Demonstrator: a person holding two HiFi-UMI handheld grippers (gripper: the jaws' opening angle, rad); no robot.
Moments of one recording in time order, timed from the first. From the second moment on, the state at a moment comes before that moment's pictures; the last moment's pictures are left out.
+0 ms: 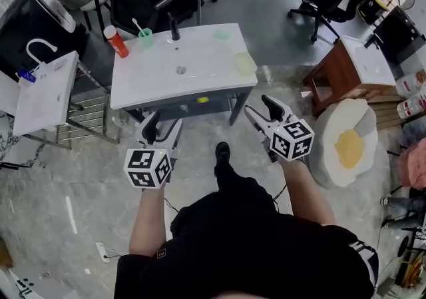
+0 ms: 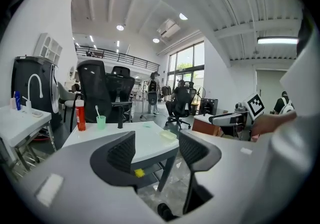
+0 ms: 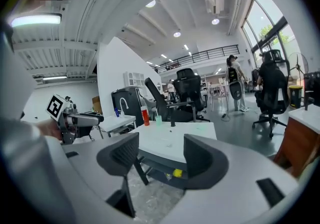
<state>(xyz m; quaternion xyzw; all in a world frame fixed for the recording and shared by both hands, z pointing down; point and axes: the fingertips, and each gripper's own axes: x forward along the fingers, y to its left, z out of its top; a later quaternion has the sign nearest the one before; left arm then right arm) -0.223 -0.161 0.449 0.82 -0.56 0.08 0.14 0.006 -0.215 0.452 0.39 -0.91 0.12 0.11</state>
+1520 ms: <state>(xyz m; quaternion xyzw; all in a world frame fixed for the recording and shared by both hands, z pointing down) -0.162 -0.477 0.520 0.85 -0.46 0.15 0.22 0.065 -0.531 0.677 0.35 -0.82 0.32 0.31</state>
